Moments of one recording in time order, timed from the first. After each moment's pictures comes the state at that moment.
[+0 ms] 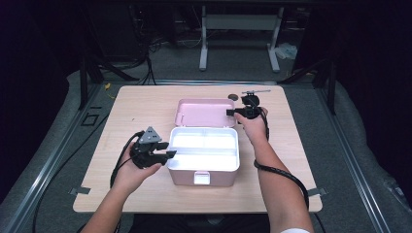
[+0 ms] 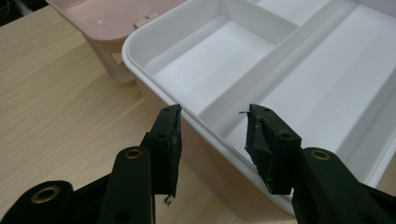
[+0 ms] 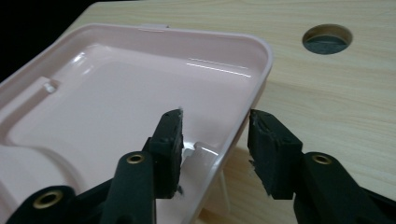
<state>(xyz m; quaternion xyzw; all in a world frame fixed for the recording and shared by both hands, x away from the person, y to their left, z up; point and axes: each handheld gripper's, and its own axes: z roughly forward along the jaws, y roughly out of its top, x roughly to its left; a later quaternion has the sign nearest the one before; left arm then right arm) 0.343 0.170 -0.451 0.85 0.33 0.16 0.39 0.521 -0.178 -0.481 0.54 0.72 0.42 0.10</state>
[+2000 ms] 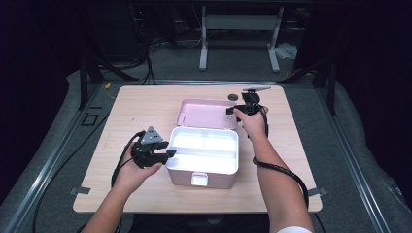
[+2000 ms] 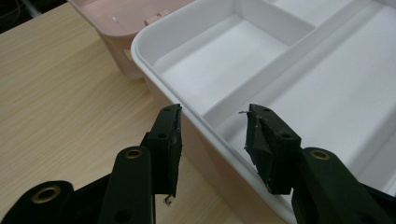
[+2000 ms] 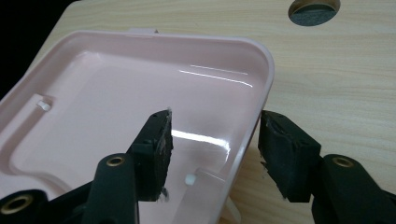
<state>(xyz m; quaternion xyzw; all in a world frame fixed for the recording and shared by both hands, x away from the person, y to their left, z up) 0.346 0.168 -0.454 0.85 0.33 0.17 0.38 0.529 -0.178 -0.475 0.60 0.70 0.39 0.06</state>
